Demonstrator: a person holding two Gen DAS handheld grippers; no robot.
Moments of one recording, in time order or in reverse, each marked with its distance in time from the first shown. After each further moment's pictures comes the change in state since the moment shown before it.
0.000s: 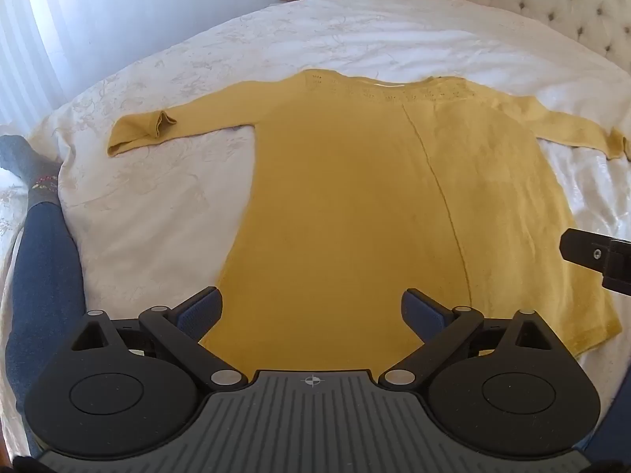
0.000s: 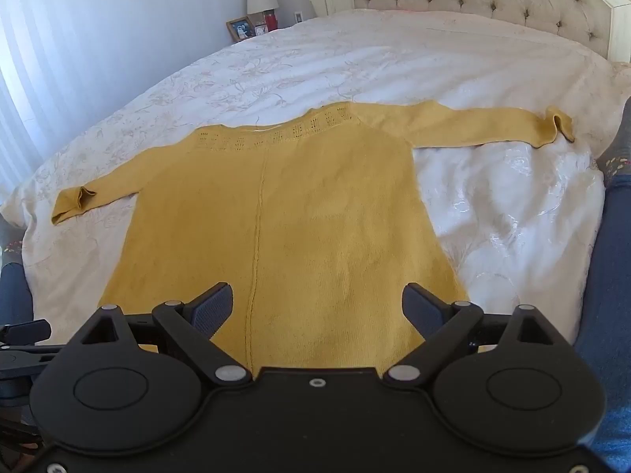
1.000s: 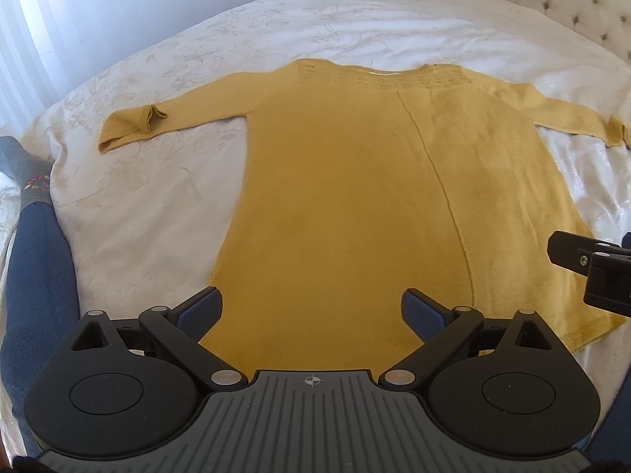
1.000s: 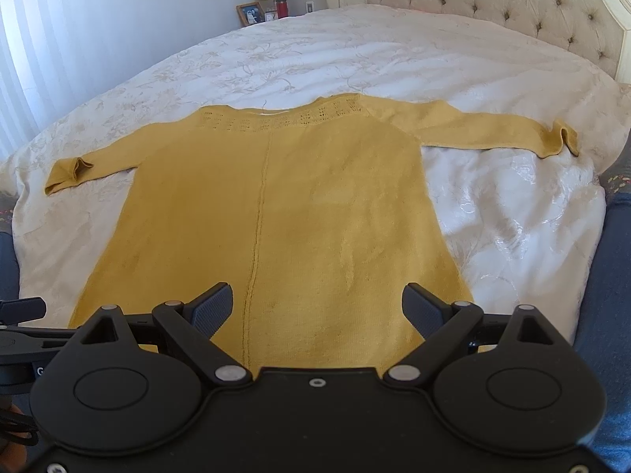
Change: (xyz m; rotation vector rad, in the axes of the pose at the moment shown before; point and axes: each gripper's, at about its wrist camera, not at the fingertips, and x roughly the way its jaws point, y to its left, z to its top) left arm 0.009 -0.007 0.001 0.024 0.026 -0.004; right arm 0.009 0.011 -0.004 -0.088 0.027 -0.035
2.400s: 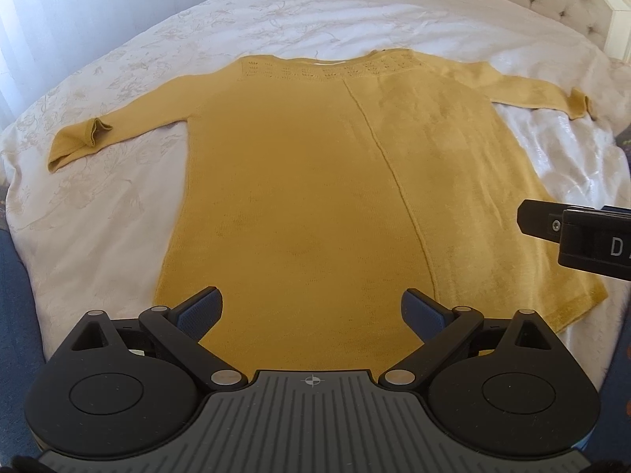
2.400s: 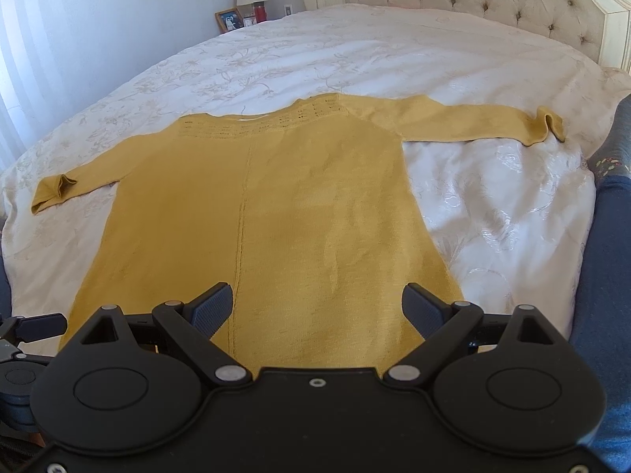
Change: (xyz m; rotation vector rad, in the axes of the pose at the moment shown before) left arm 0.015 -0.022 0.000 0.092 0.007 -0.107; right arm 0.006 -0.005 0.002 0.063 -0.005 -0.039
